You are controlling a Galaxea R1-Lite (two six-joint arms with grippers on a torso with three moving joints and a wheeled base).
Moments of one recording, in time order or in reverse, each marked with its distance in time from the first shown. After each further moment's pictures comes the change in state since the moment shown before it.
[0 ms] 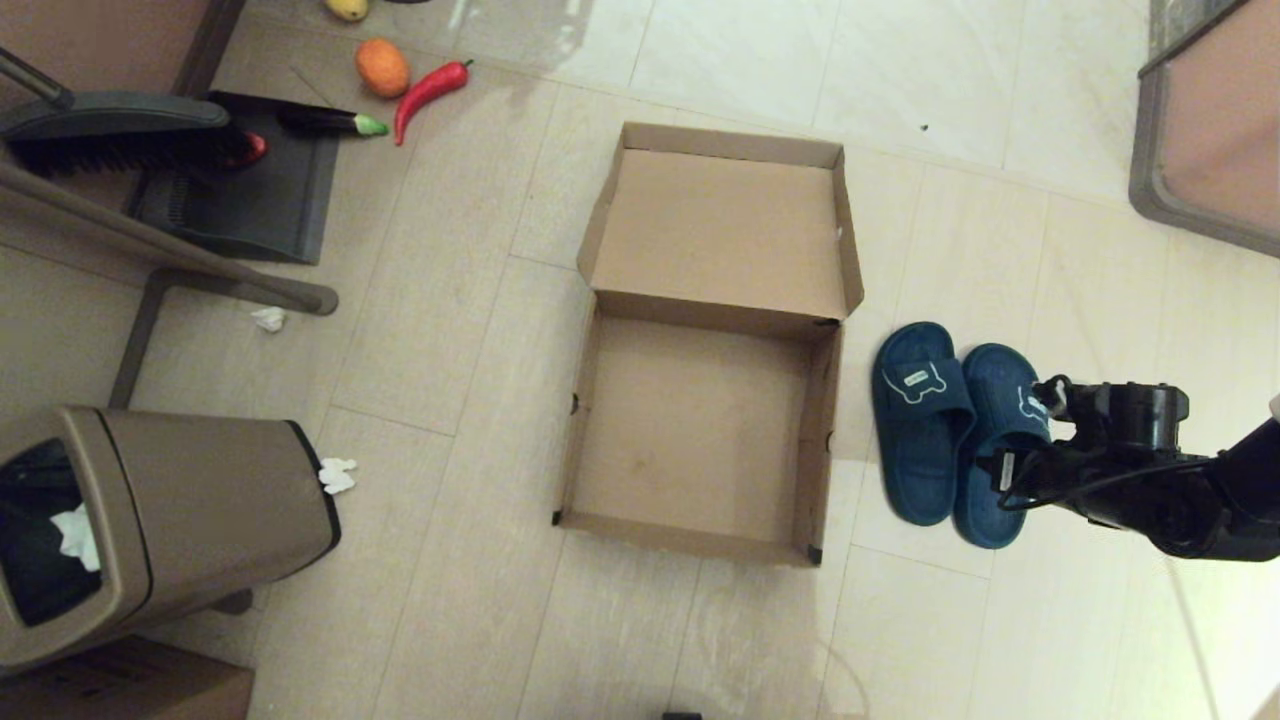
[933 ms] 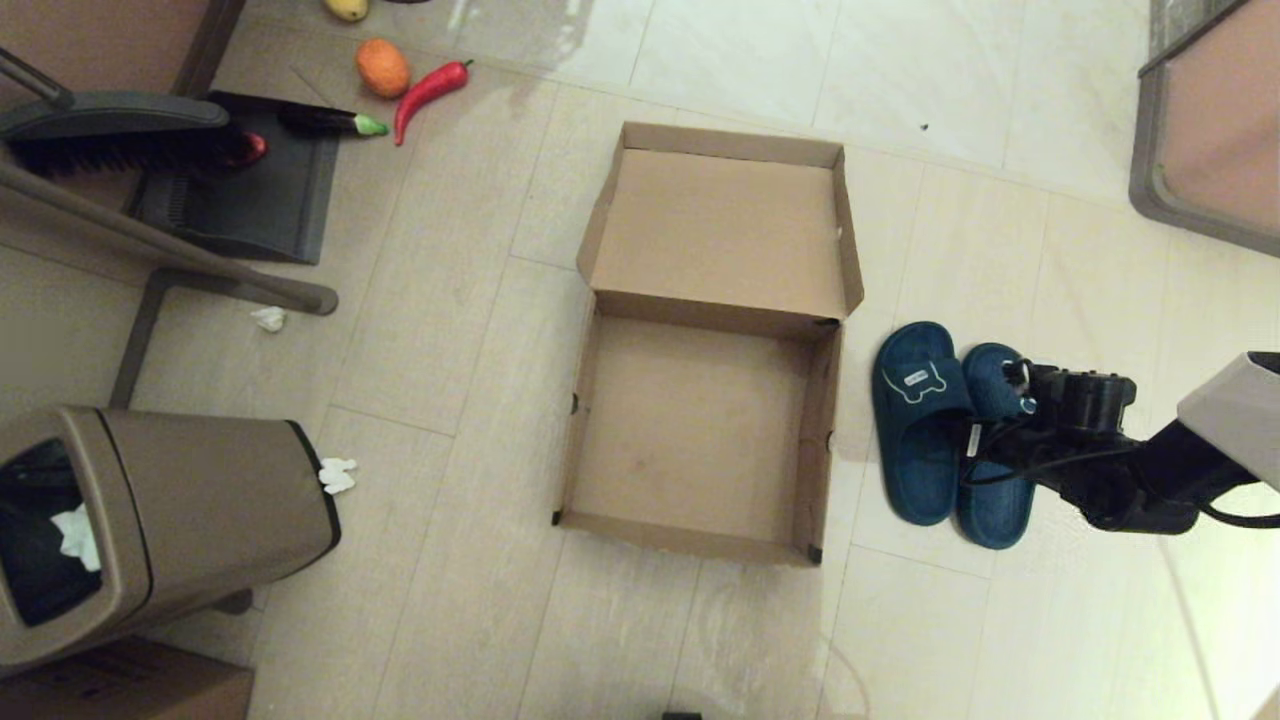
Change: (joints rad) left arm 0.006 -0.133 0.084 -0.156 -0.053 -0.094; right arm 0.004 0.231 -0.292 -0.107 -0.016 -0.015
